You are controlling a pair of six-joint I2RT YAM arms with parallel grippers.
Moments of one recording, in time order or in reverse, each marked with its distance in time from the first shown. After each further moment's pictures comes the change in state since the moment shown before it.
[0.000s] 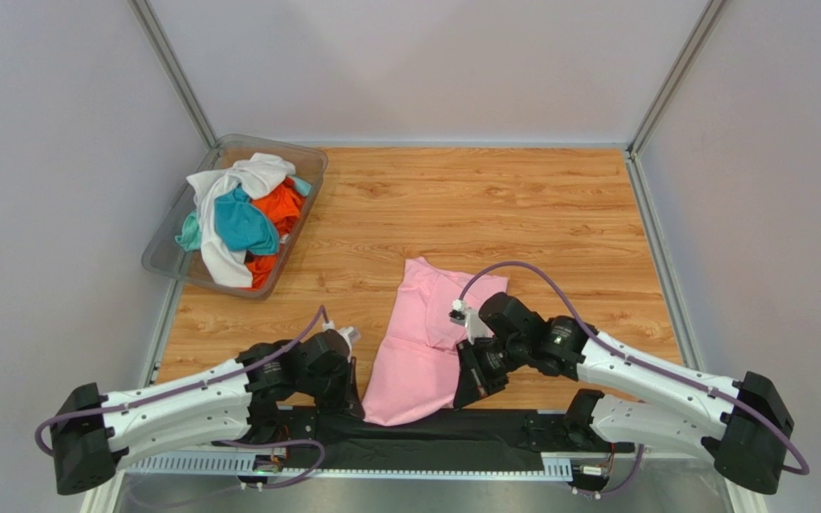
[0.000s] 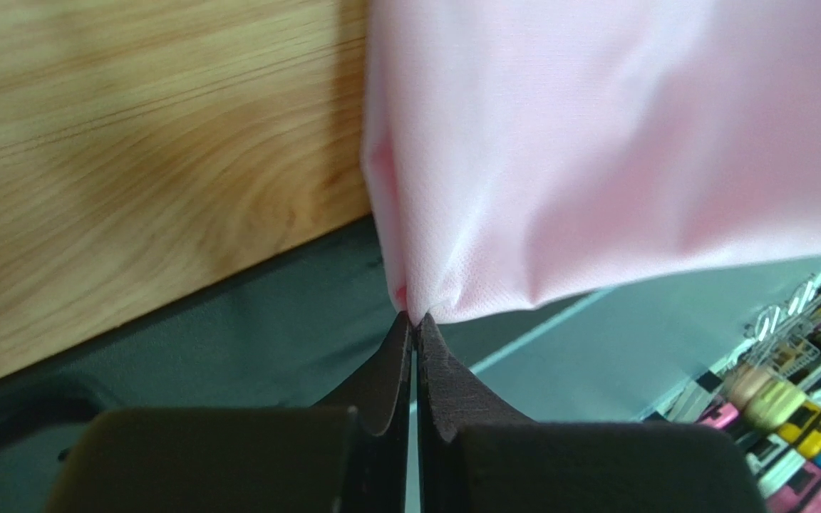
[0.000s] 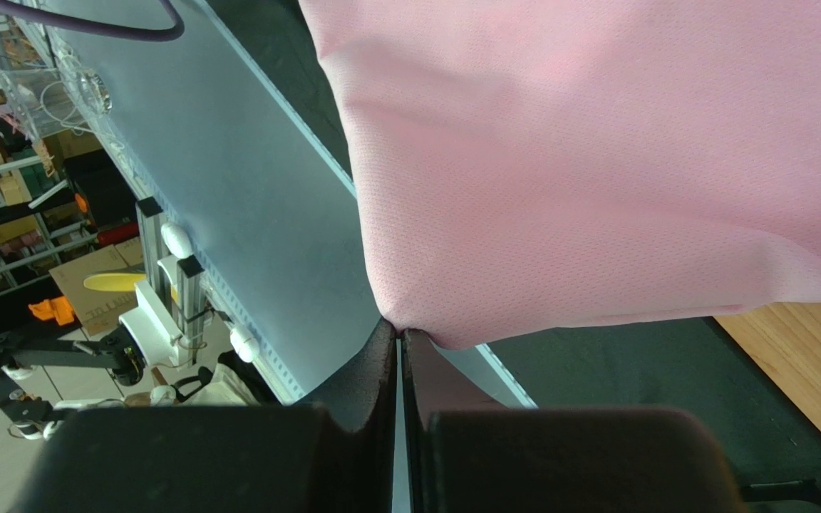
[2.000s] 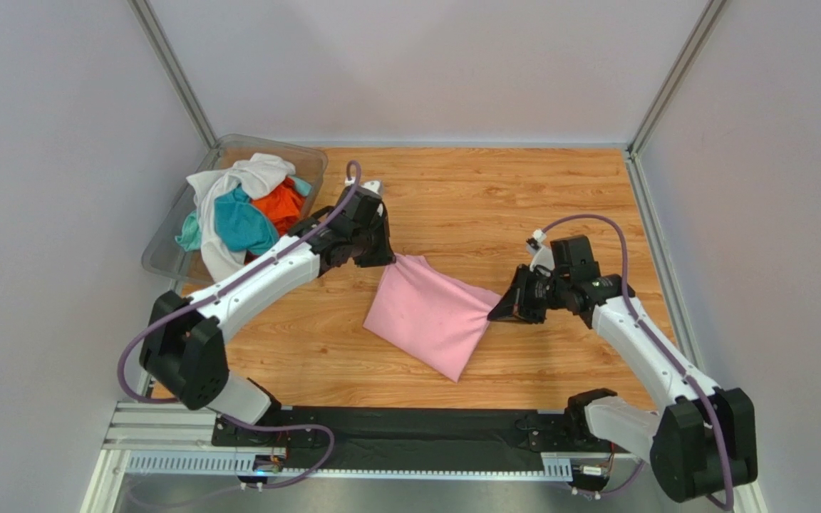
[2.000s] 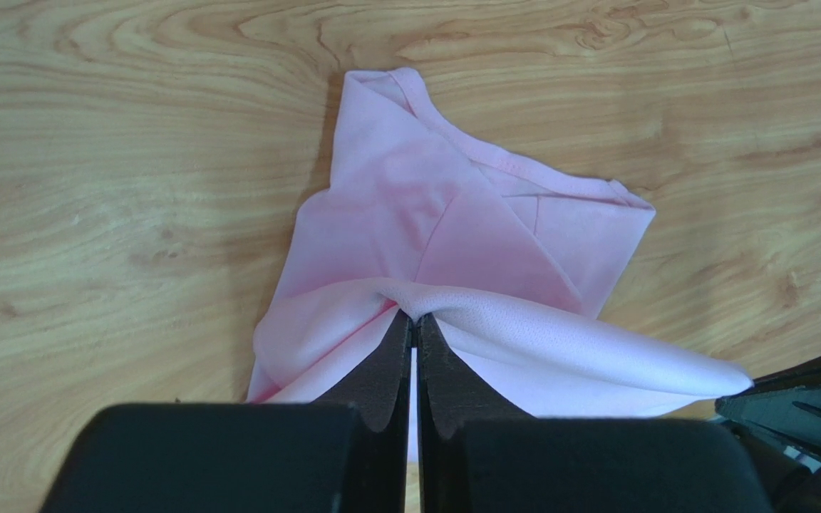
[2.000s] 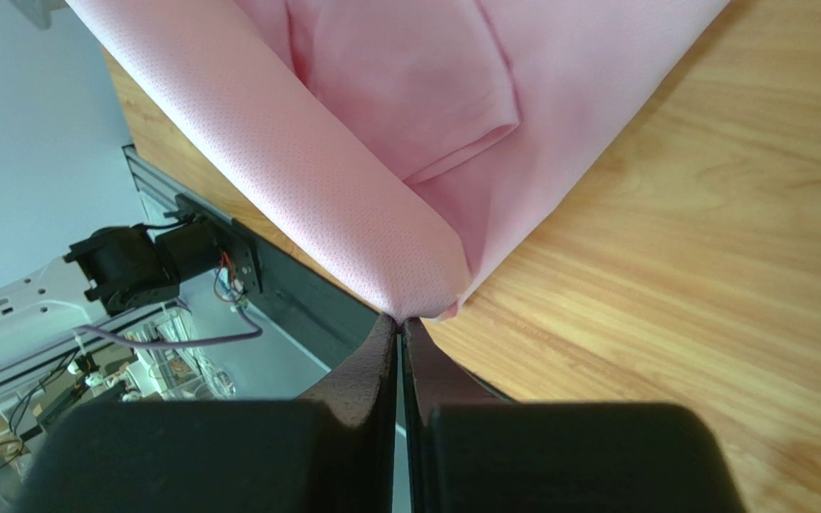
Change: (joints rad) left arm 0.451 0.700 0.851 0.076 -0.207 0.449; right arm -0.726 0.087 0.091 -0.022 -0.078 -0.124
